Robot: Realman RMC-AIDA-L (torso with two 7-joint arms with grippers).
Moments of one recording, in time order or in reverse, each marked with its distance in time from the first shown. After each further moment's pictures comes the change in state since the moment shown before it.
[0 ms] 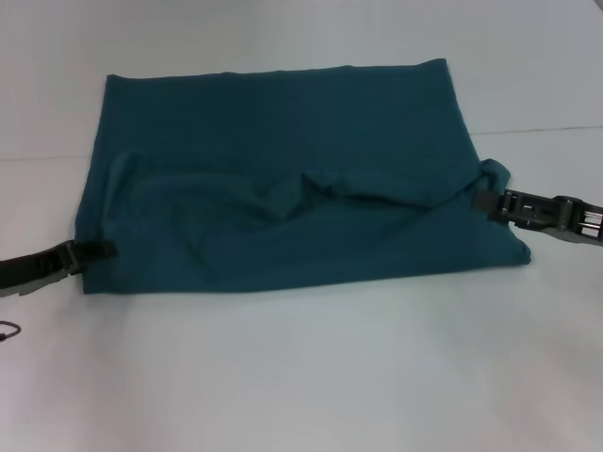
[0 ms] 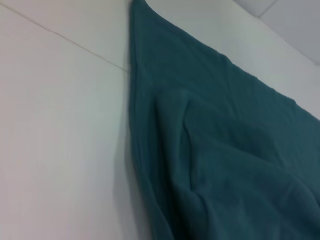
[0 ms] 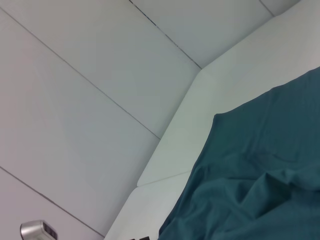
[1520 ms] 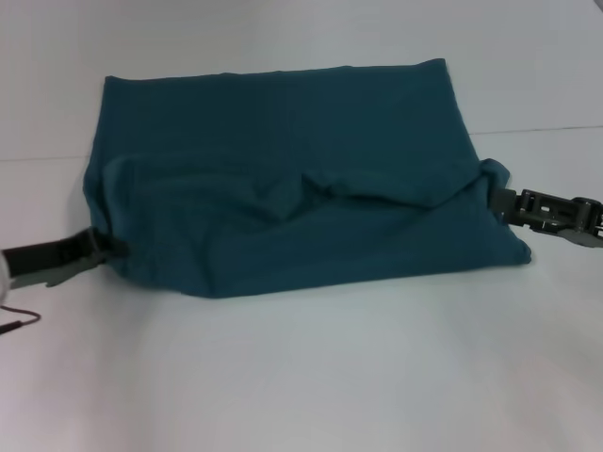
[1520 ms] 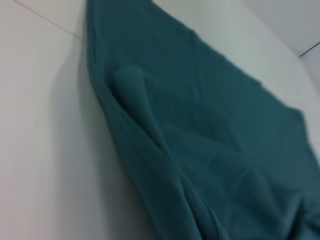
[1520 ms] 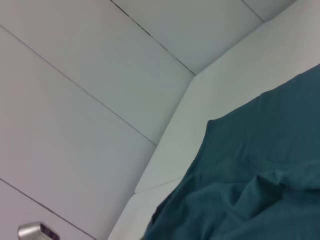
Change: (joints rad) left arm -0.043 0.018 -0.017 -0.015 0.002 0.124 -0.080; right arm -0.017 -0.011 0.030 0.011 0.000 -0.017 0.008
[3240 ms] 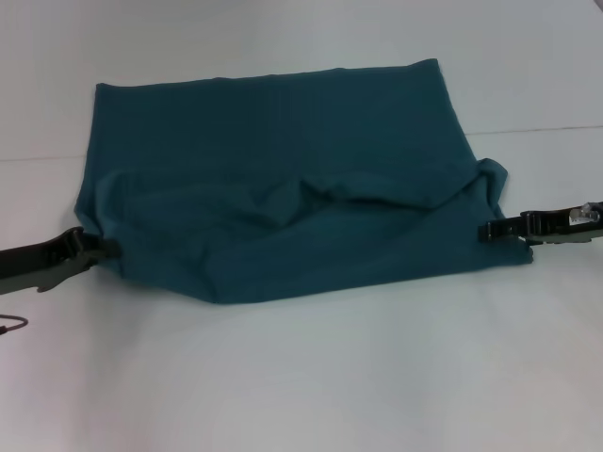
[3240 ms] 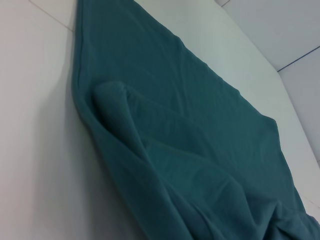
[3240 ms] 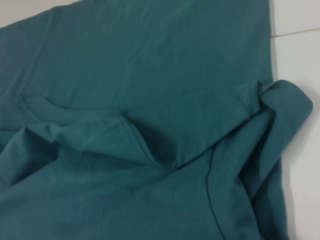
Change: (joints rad) left arm 0.008 0.009 -0.105 0.000 0.024 0.096 0.003; right arm 0.288 -0.030 -0.081 0.097 -0.652 0.498 0.290
